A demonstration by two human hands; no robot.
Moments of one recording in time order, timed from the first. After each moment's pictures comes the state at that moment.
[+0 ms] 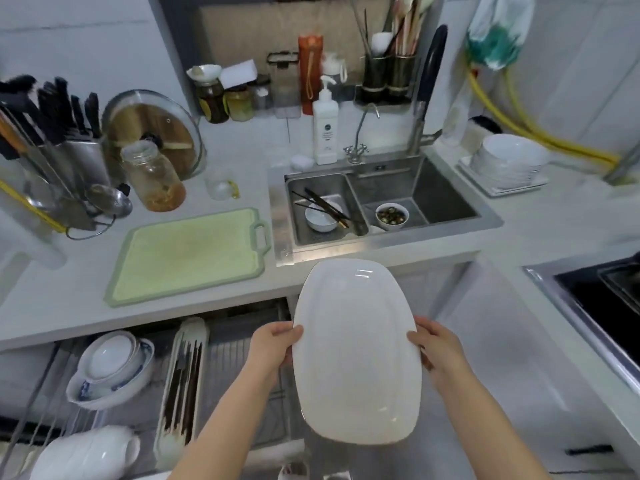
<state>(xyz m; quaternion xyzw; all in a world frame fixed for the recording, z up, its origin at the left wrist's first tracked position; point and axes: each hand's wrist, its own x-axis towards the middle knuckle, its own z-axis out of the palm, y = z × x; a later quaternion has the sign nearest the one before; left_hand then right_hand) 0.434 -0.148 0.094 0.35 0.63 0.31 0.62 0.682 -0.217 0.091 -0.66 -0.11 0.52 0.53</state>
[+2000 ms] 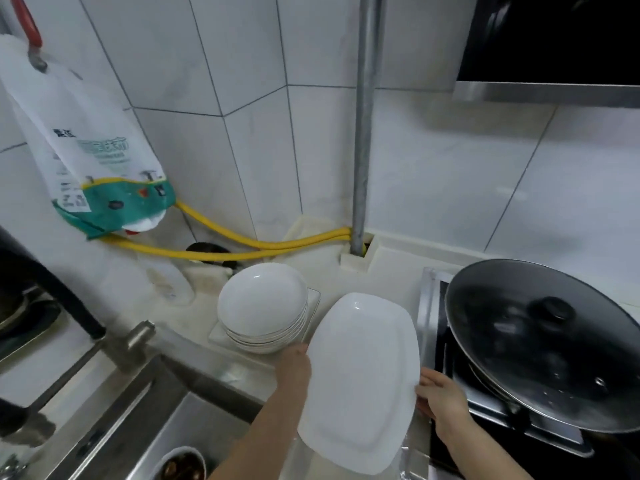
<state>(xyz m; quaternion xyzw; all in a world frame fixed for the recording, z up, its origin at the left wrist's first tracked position) 1.103 0.171 0.057 0.68 0.43 0.01 0.60 1.128 -0.062 0.060 -0.65 0.27 0.20 0.68</state>
